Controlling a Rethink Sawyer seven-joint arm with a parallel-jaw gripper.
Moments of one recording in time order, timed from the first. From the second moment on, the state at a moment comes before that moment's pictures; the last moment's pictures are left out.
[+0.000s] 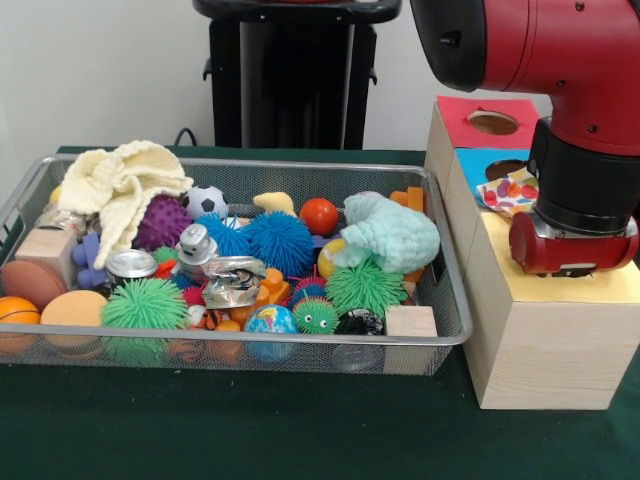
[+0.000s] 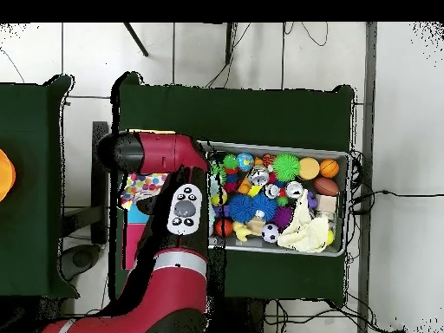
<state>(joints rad) 0.15 -0.29 -0.16 1.17 0.20 0.57 1.58</state>
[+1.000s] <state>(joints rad) 0.16 -0.30 -0.17 1.18 0.20 0.56 1.58</state>
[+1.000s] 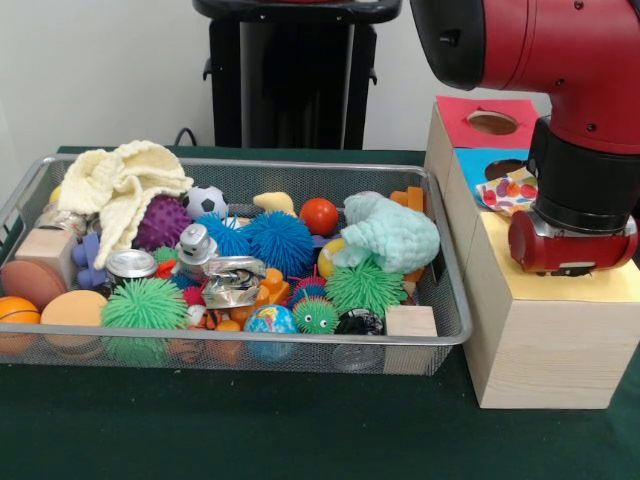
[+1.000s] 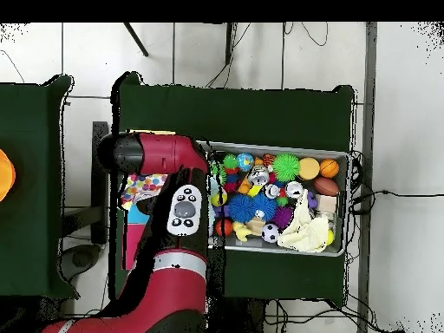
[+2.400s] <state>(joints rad) 0.21 -0.54 -0.21 1.34 0.23 0.73 1.58</state>
